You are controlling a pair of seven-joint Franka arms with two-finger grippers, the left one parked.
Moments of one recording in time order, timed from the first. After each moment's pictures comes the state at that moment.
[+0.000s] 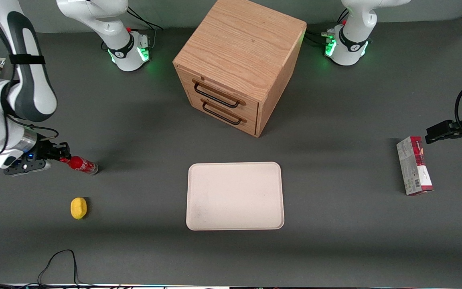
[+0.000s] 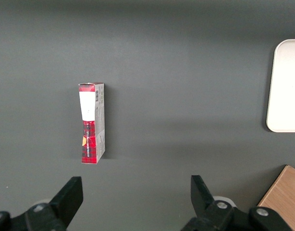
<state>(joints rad) 0.03 0.17 -0.22 -1.98 0.03 2.09 -0.37</state>
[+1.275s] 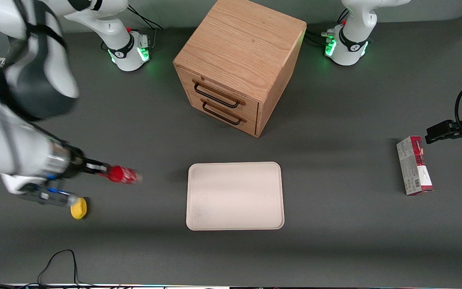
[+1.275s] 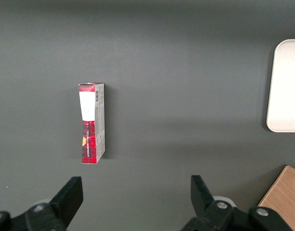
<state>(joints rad) 0.24 0.62 0.02 -0.97 0.05 1.52 0.49</state>
